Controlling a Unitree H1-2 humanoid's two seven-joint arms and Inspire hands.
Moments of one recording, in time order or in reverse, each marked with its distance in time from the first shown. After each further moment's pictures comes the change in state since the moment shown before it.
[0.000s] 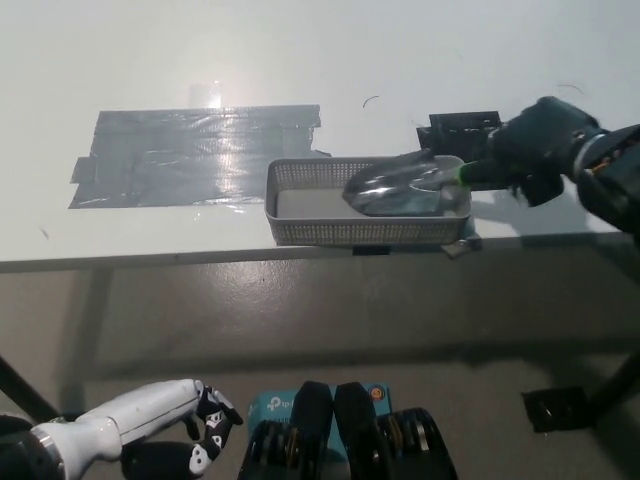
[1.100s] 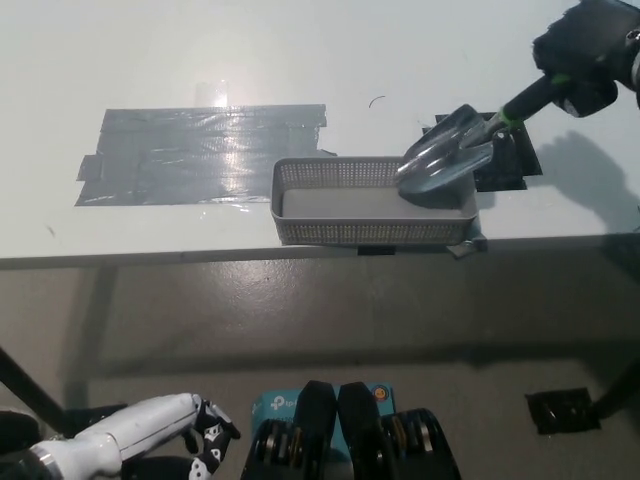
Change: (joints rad) left_arm 0.040 0.015 -0.028 -0.001 -0.011 0.000 0.063; right_arm -0.174 -0.113 -0.007 0.096 0.019 -0.124 -0.061
